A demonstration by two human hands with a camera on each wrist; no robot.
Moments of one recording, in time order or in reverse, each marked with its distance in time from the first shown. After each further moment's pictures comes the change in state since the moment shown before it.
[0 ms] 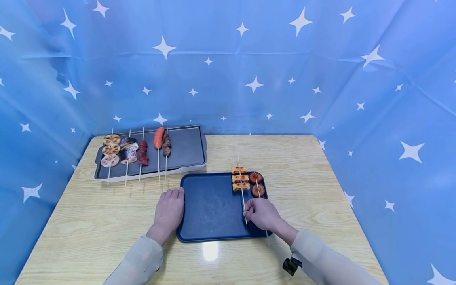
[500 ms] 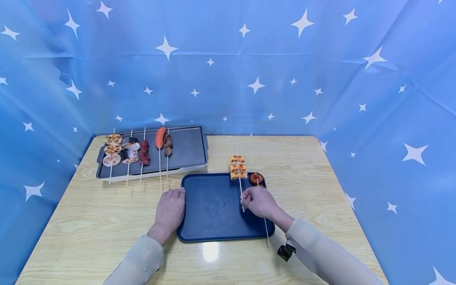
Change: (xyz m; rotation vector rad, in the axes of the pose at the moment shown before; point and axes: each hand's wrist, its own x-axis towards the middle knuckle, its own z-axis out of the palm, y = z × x) left_hand 0.000 -0.002 0.003 -0.004 0.039 0.005; right_hand 0.027 -0.012 -0.014 -0.034 0.034 -0.072
